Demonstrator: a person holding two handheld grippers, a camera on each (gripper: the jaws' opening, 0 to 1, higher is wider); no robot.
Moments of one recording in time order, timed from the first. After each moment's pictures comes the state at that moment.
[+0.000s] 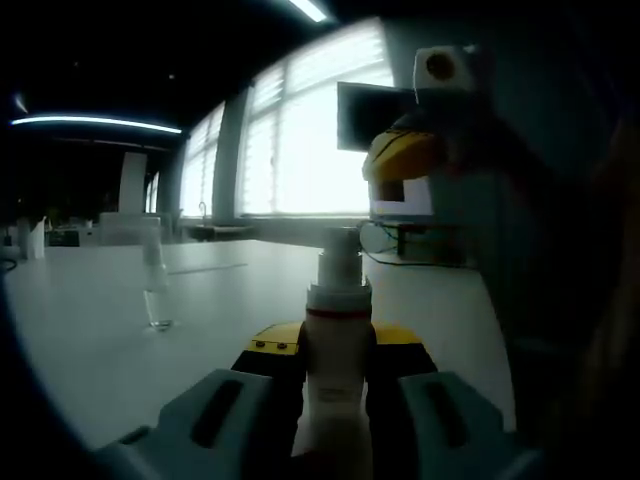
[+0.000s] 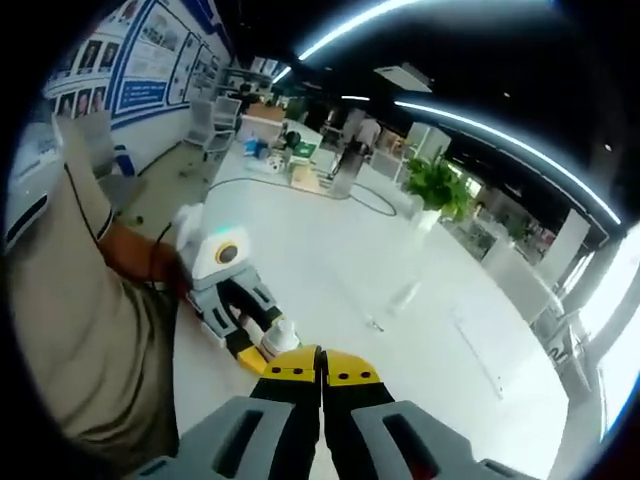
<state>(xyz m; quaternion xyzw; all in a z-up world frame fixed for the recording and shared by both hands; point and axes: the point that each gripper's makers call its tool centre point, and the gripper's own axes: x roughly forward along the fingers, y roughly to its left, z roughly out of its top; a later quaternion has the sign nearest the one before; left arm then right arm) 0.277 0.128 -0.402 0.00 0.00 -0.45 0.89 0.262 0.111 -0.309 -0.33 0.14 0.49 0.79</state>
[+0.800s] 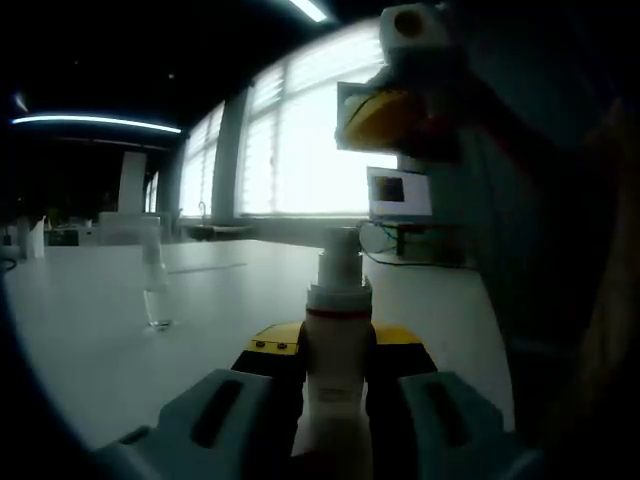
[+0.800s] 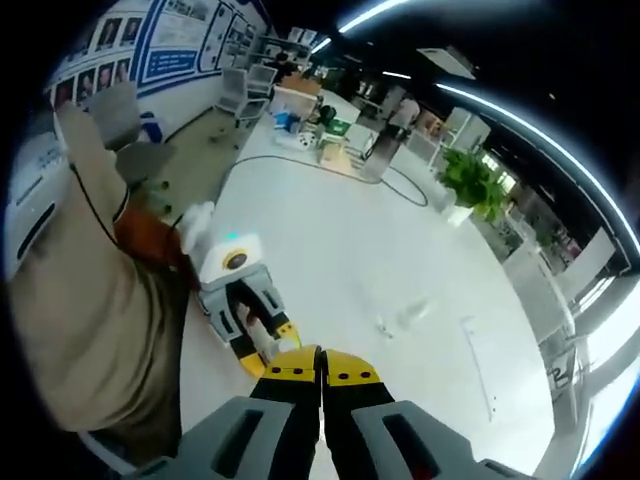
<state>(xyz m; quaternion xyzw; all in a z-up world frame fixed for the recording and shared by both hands) 0.276 0.128 -0.402 0.00 0.00 -0.45 0.89 0.265 0.140 -0.299 -0.39 0.18 0.52 0.73</state>
